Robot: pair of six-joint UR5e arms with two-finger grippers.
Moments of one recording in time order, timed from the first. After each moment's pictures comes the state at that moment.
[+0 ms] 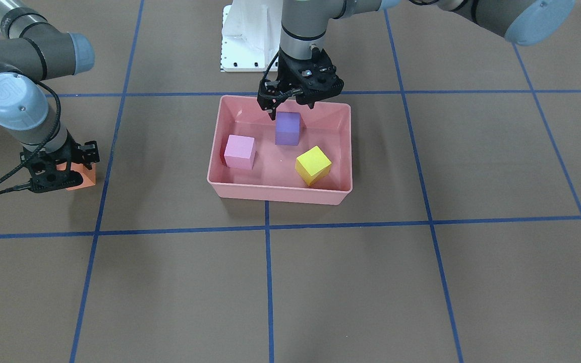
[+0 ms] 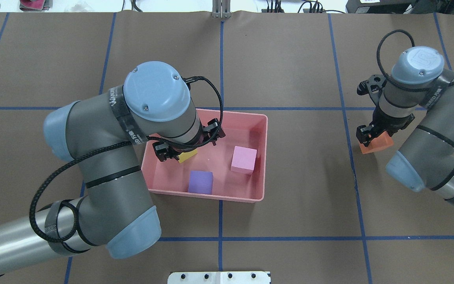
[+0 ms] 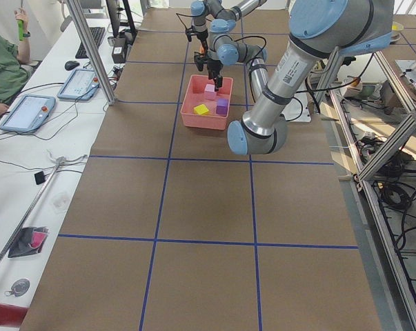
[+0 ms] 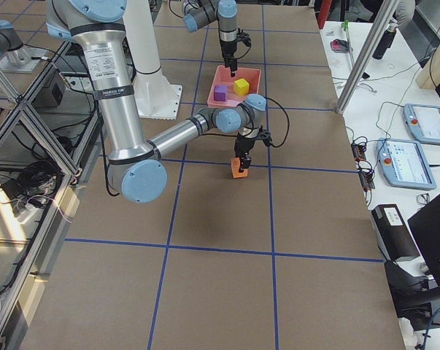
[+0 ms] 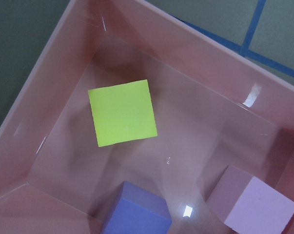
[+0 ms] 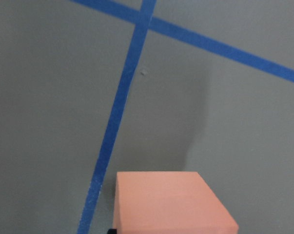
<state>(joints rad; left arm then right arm) -0.52 -2.34 -1.87 -1.34 -1.86 -1.58 0.85 -1.32 1.80 -1.73 2.06 0.50</state>
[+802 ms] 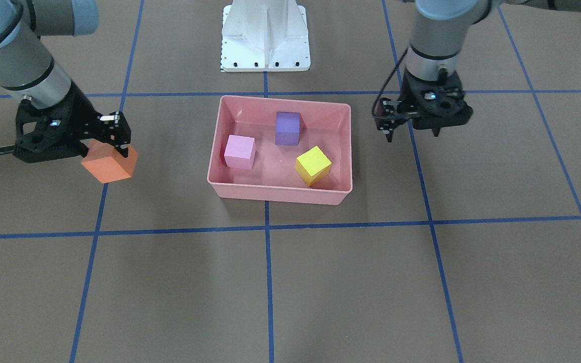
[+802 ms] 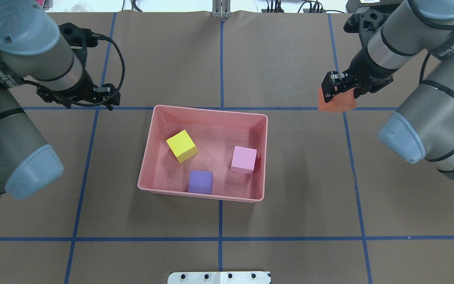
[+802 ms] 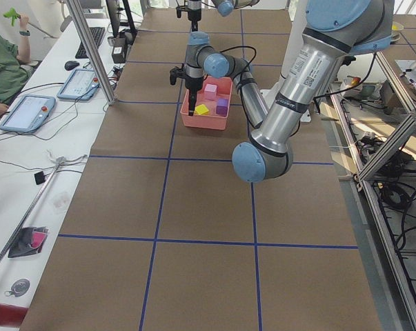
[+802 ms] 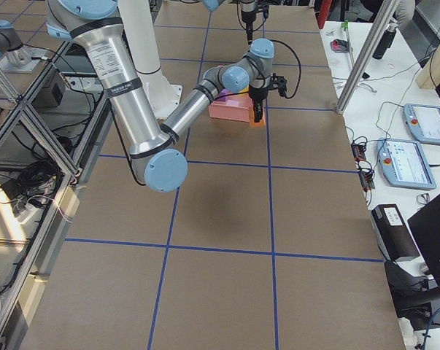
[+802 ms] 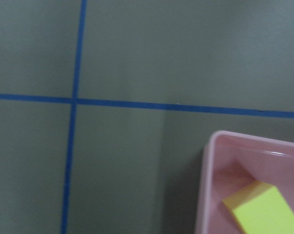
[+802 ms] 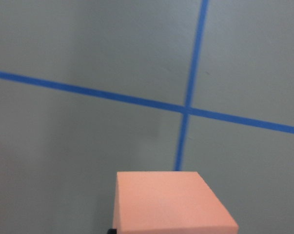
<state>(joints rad) -0.85 -2.03 -2.02 -1.23 -1.92 -0.85 0.90 -1.08 1.94 -1.73 2.17 0.87</state>
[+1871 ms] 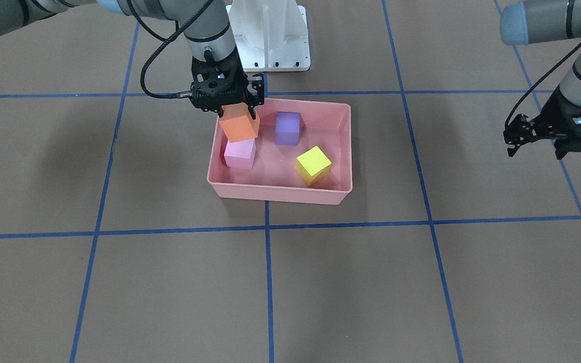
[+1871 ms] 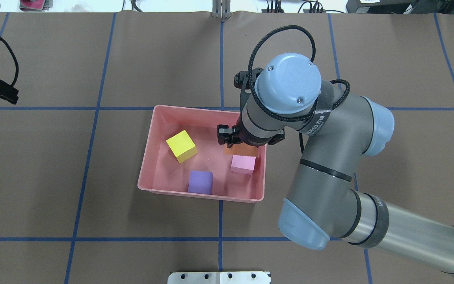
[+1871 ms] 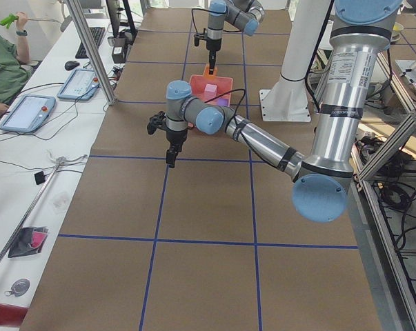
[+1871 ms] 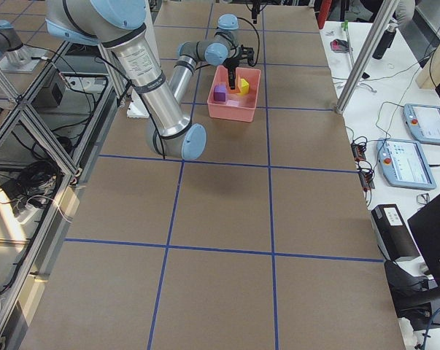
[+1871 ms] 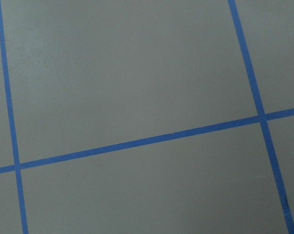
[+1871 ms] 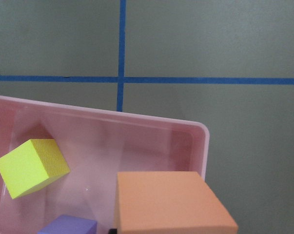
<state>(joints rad) -1.11 -1.71 -1.93 -1.55 -2.07 -0.45 0.53 -0.86 1.89 -1.72 1.88 1.22</state>
